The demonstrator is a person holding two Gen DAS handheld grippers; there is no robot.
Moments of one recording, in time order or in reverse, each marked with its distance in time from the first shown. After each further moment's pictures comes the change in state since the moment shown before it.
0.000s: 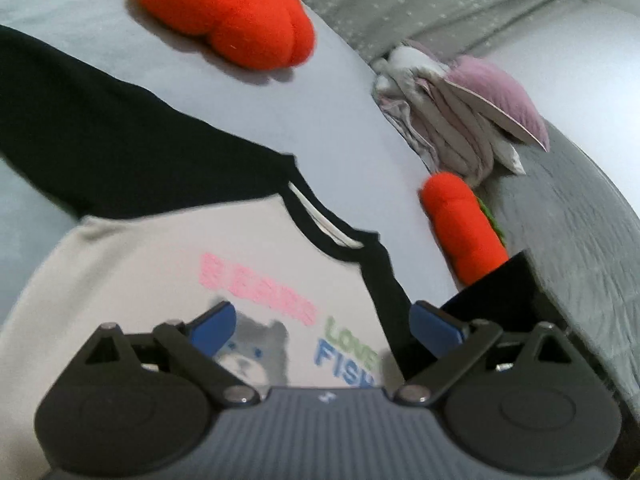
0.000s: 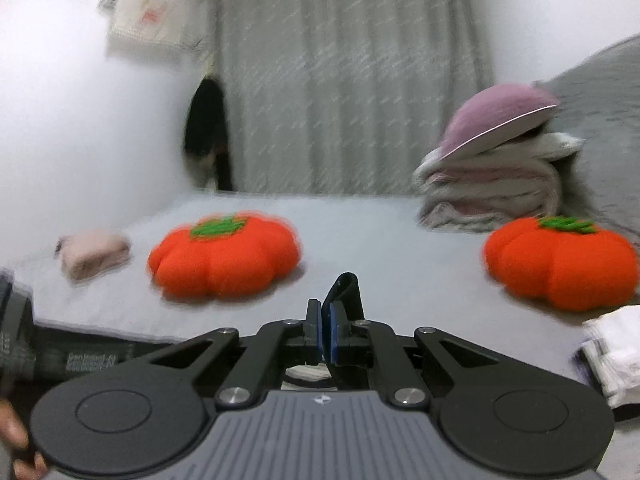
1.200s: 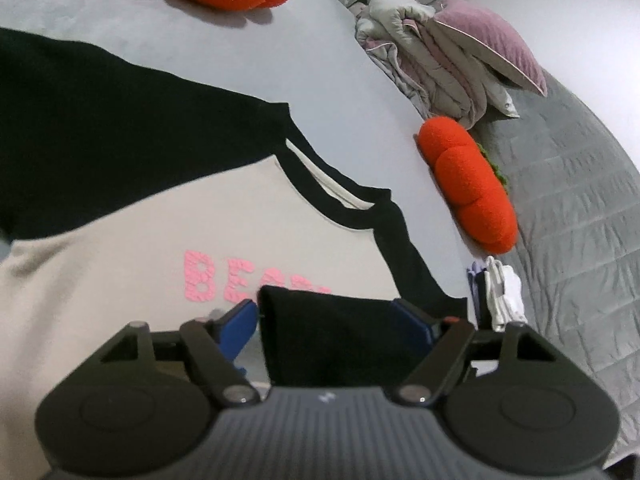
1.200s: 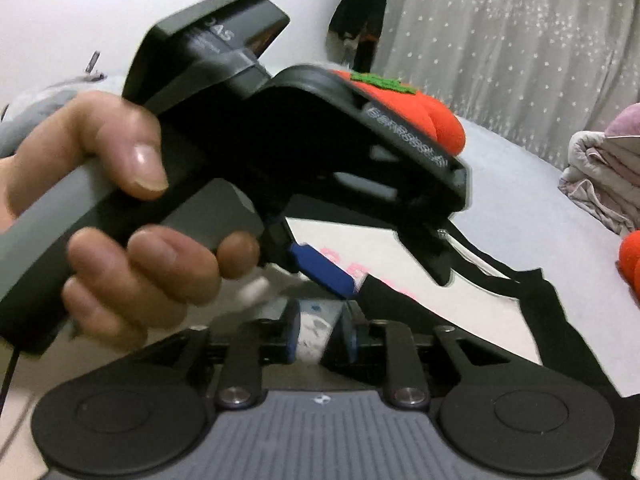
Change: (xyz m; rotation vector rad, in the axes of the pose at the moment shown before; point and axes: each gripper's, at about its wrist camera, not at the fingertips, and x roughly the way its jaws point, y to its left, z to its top) left arm 0.057 0.016 0.010 0.096 0.186 -0.033; right arm 0.066 0.077 -0.099 -0.403 0.286 0.249
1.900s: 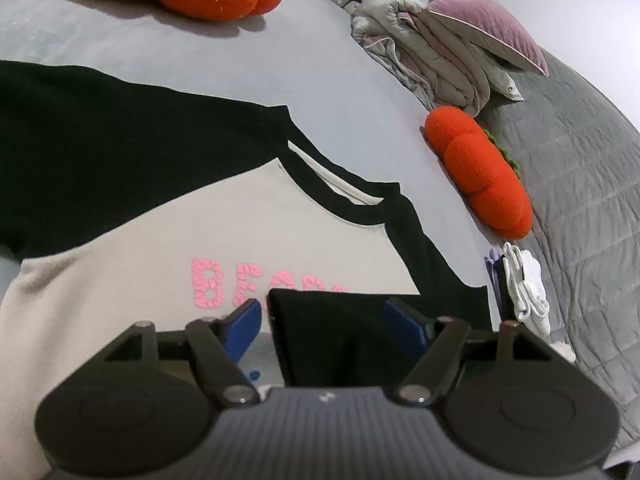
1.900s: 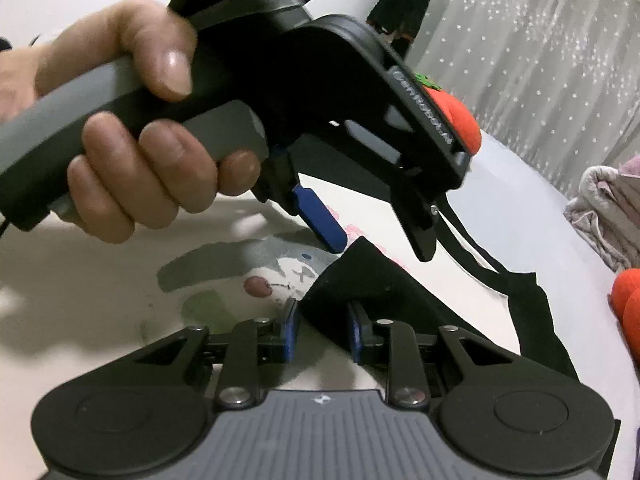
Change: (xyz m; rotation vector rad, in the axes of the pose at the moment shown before) left arm -0.003 -0.005 -0.002 0.065 -0.008 0.042; right arm 0.011 0.009 -0.028 -0.187 0.015 -0.007
